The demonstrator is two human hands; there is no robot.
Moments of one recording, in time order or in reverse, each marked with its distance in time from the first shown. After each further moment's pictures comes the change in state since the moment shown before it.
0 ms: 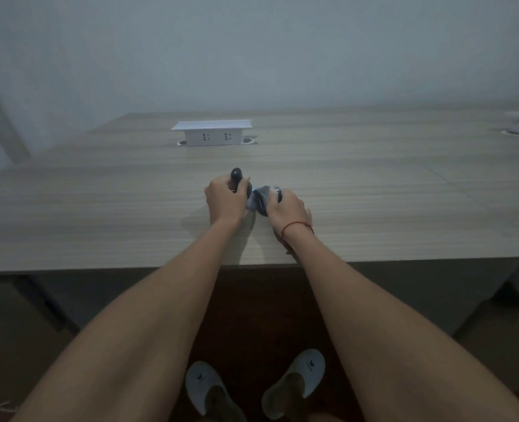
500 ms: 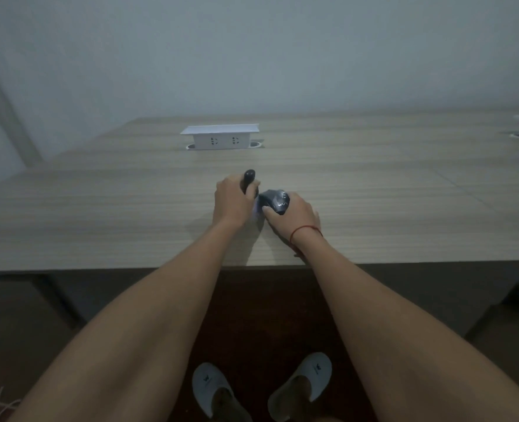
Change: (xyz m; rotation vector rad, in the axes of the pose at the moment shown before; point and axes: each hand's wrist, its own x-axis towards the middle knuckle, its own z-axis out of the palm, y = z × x) left_hand 0.005 0.007 -0.018 0.173 -0.122 0.136; right_hand -0.007 0.001 0.002 -0.097 -0.017 -0.021
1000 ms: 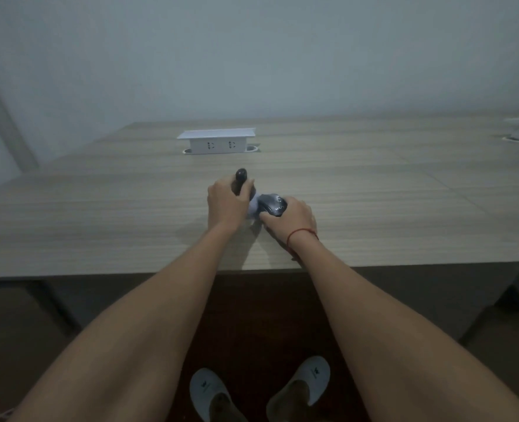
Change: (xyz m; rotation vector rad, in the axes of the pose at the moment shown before) left_hand -0.001 0.001 -0.003 -0.024 0.073 0.042; right_hand 0.003 0.002 0.000 0.063 0.018 -0.007
